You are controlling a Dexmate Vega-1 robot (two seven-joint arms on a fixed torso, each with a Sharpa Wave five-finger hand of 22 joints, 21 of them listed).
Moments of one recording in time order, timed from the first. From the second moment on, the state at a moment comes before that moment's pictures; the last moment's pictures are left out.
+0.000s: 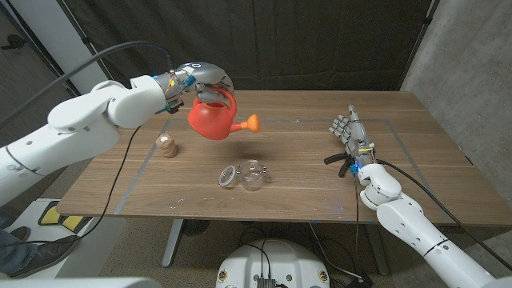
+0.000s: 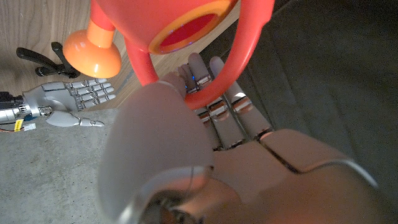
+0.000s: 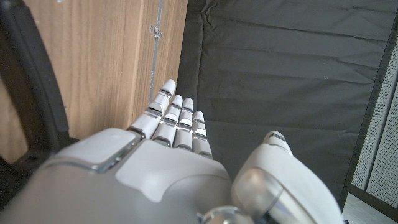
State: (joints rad) left arm 0.97 1.21 0.15 -2.32 0.42 0.17 -0.22; left_hand 1.40 0.14 0.35 0.05 0.18 0.92 -0.01 0.44 0.49 0.92 -0.11 0.50 0.79 1.02 -0.16 0.30 0.65 0.75 -0.05 0.44 0.21; right arm -1.19 -0.55 -0.27 -1.79 0.69 0.16 -0.33; right_hand 0.33 0.03 0.11 -0.02 0.19 0.23 0.09 0.20 0.19 0.32 0.11 0.22 0.18 0.29 0.05 0.20 0.19 0.35 -0.04 0.37 0.18
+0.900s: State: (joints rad) left arm 1.37 1.16 -0.19 -2.49 0.47 0.32 -0.24; left_hand 1.41 0.14 0.37 0.05 0.17 0.93 -0.01 0.44 0.49 0.92 -0.11 0.50 0.79 1.02 -0.16 0.30 0.67 0.75 -0.06 0.45 0.21; right arm -1.16 -0.54 -0.29 -1.73 0.72 0.17 -0.27; right_hand 0.33 0.03 0.11 -0.02 0.19 0.23 0.09 0.20 0.19 0.32 0.11 0.22 0.18 0.30 0.05 0.20 0.19 0.36 -0.04 0.36 0.18
